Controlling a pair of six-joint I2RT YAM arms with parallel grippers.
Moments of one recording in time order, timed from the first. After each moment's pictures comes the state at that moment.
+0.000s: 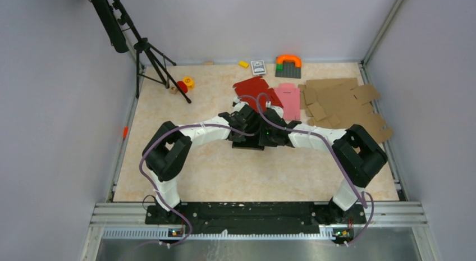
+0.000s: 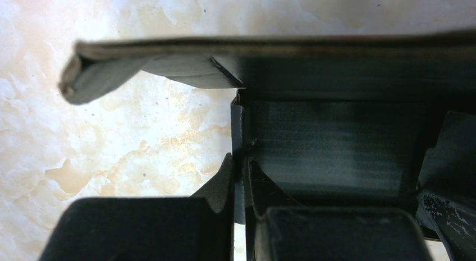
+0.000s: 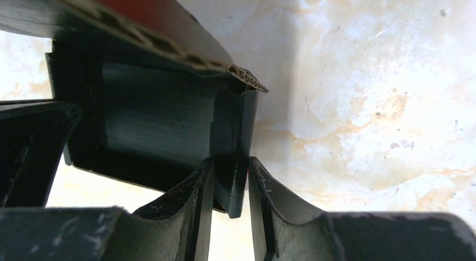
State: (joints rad) left arm -0.78 1.85 1.22 -0.52 -0.42 -0.55; right arm 0.74 1.69 0.95 -0.22 0.14 0.74
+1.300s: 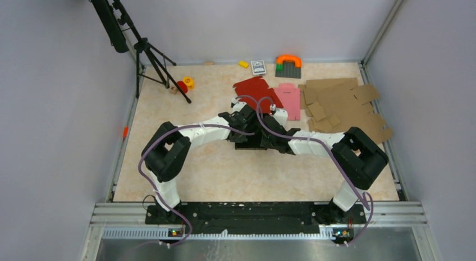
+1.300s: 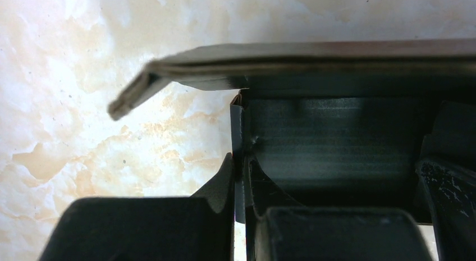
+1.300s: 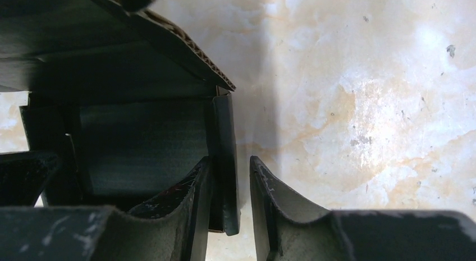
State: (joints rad) left arm -0.78 1.84 1.22 -0.53 -0.40 -0.64; right arm 0.79 1.68 0.88 -0.14 0.39 0.80
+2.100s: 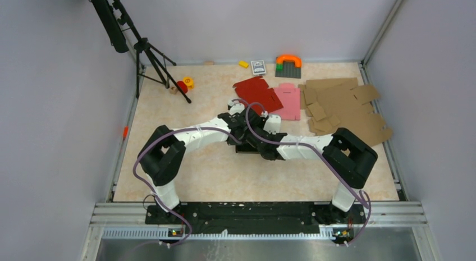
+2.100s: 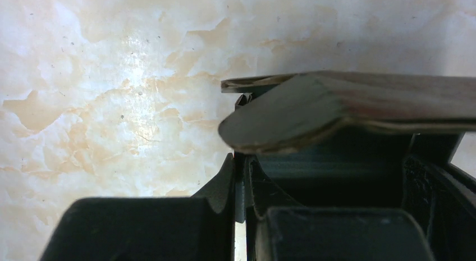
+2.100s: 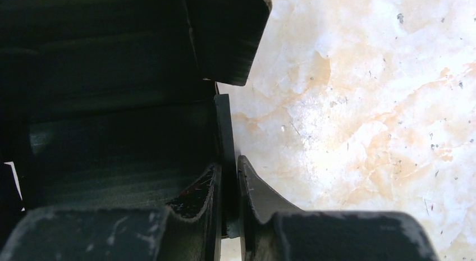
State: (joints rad) left arm -0.82 1.78 1.23 -0.65 -0.41 -0.80; right arm 0.94 1.73 0.94 -0.31 0.66 0.89
